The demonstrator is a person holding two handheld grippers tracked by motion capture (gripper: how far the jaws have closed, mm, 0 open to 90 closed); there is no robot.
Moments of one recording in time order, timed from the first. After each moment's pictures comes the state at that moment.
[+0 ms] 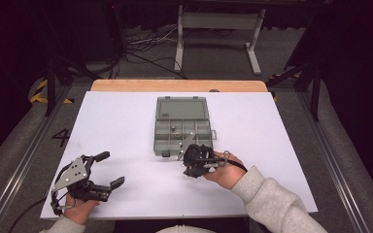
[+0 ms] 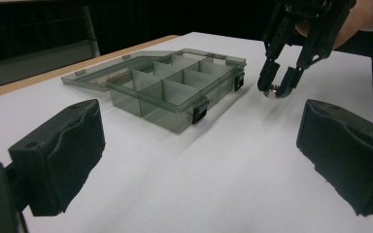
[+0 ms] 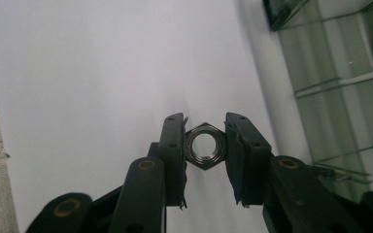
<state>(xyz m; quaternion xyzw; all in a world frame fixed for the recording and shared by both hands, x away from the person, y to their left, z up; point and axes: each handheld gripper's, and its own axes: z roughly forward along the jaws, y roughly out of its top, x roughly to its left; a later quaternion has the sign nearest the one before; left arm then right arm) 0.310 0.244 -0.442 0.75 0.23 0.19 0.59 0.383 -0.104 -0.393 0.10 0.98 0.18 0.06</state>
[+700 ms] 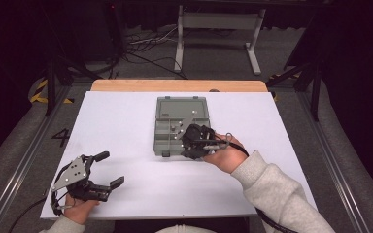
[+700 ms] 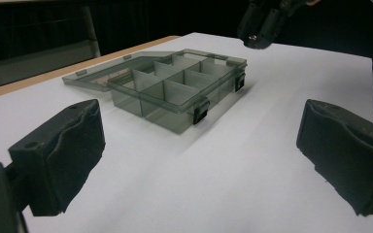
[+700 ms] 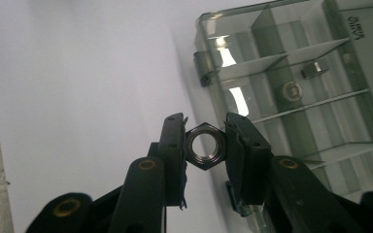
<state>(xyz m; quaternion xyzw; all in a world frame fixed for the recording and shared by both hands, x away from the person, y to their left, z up) 0.310 0.244 -0.442 0.75 0.23 0.19 0.59 0.406 -0.101 -0.340 0.12 0.97 0.21 0.09</state>
